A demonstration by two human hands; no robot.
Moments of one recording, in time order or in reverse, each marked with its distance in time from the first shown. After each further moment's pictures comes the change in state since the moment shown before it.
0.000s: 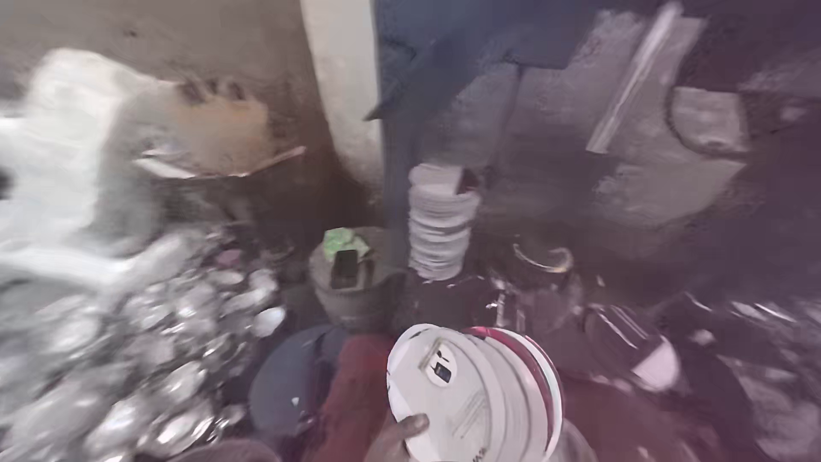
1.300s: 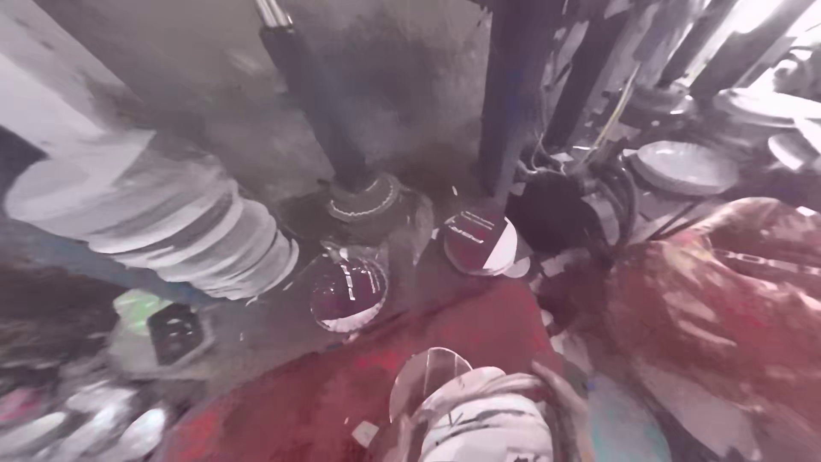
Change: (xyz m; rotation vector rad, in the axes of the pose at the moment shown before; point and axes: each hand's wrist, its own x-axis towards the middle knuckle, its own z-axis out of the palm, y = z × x) left_hand 0.003 -0.110 0.077 0.924 -0.447 -0.351; right_hand -0.105 0.055 0.016 0.543 0.293 -0.021
